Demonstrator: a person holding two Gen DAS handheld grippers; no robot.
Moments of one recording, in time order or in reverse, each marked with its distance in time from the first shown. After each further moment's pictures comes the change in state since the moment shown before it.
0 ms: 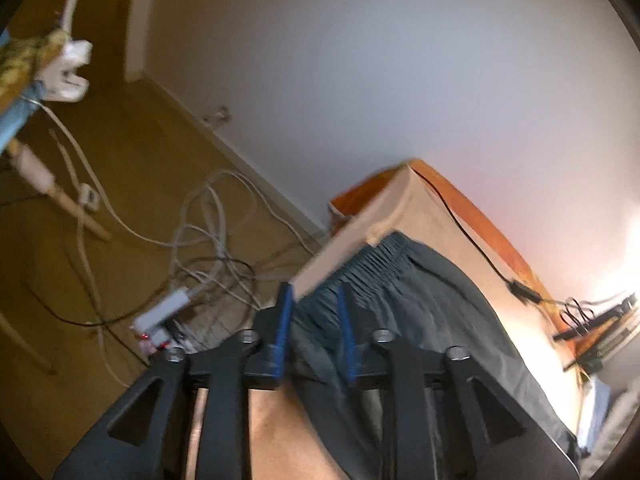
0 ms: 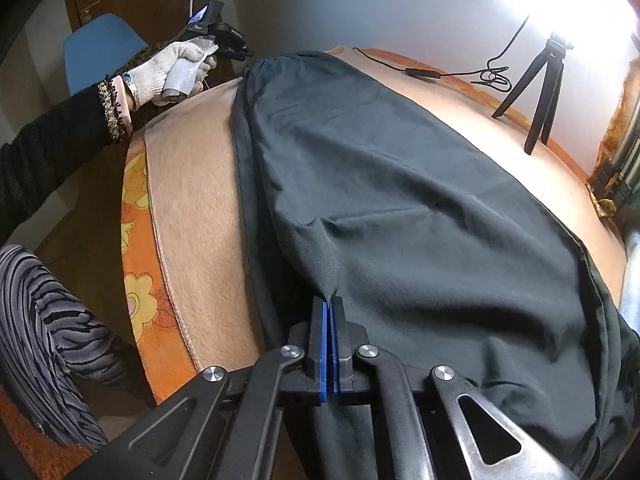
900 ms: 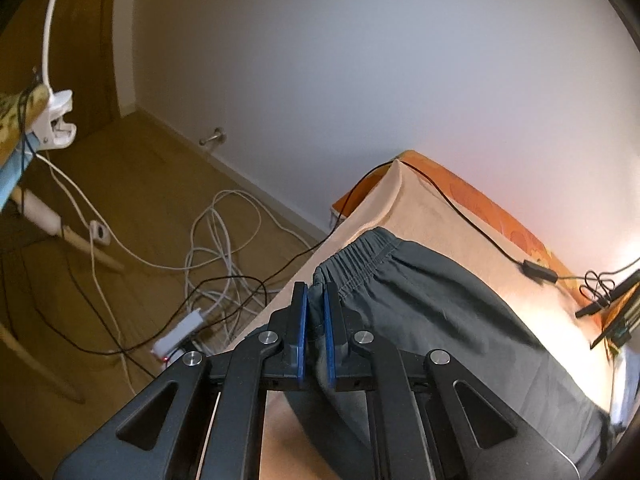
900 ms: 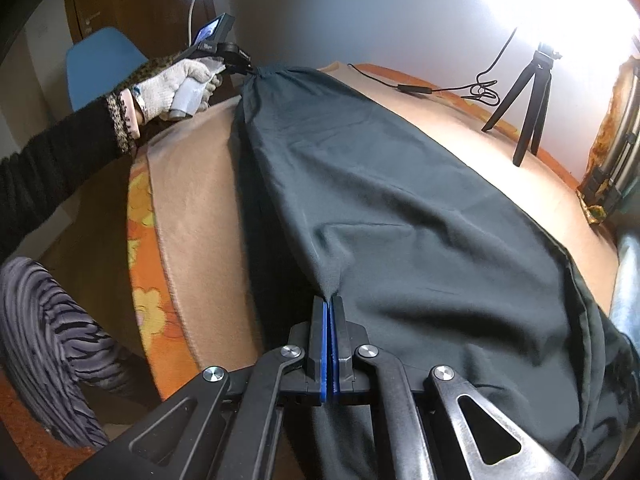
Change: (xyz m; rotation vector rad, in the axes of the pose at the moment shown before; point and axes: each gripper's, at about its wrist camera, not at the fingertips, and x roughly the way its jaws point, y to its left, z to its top) left arm -0.001 -0.034 0.000 0.138 -0.042 0.099; right arm -0.021 -0.007 0.001 0.022 -0.051 0.009
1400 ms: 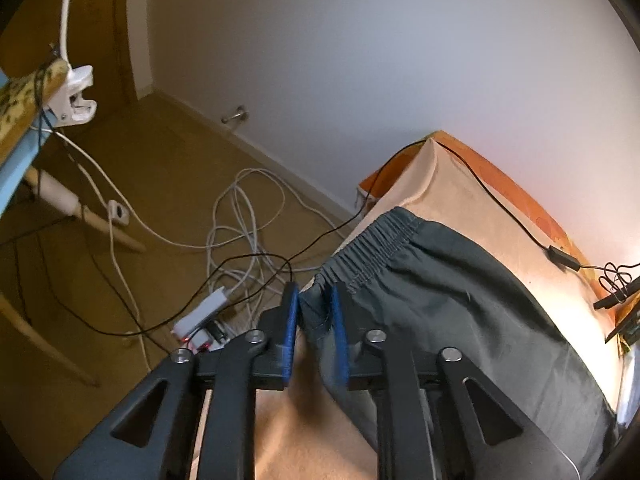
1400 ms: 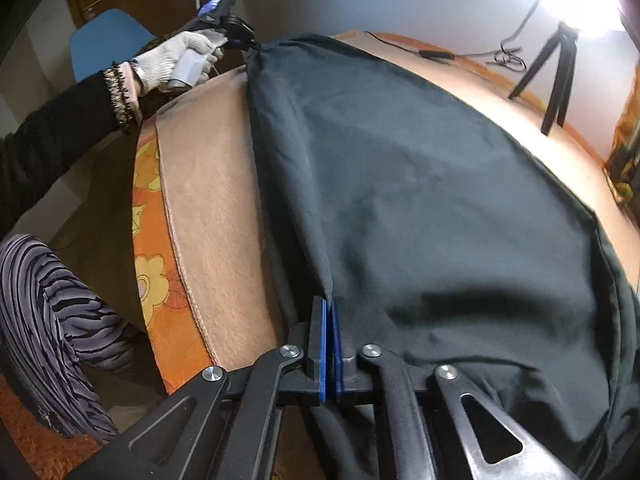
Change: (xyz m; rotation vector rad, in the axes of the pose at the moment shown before) left arm 0.008 0.015 -0.005 -0.026 0.066 0.071; right arm 0.028 -0.001 -0.013 -0.011 0.100 0.044
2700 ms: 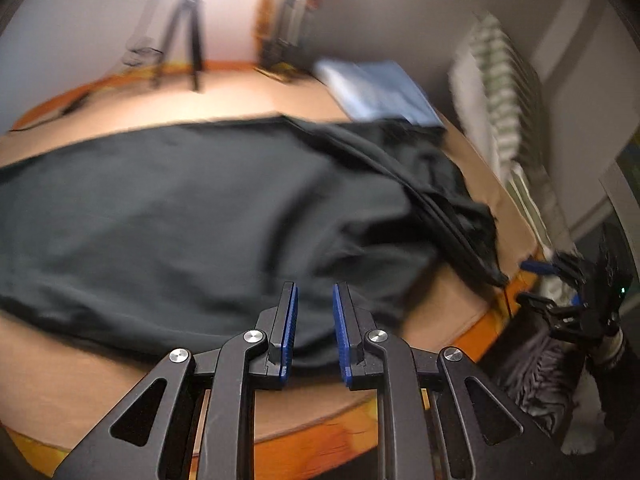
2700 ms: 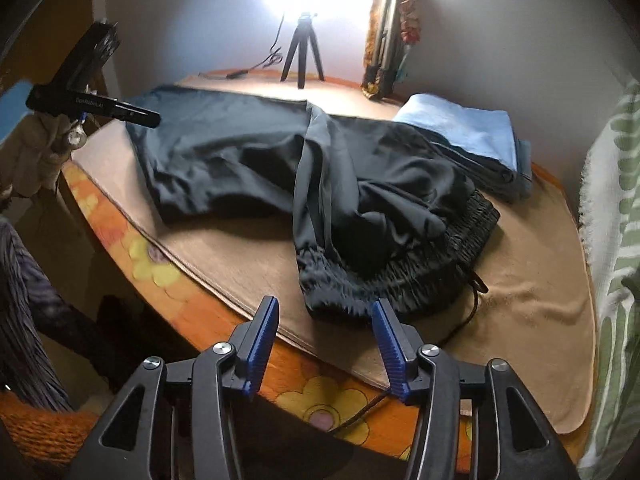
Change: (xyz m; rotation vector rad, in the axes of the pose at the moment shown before) left arm -0.213 -0.306 -0.317 0.794 0.295 -0.668; right arm -0.169 -0.060 -0.231 0.312 -0.139 -0.403
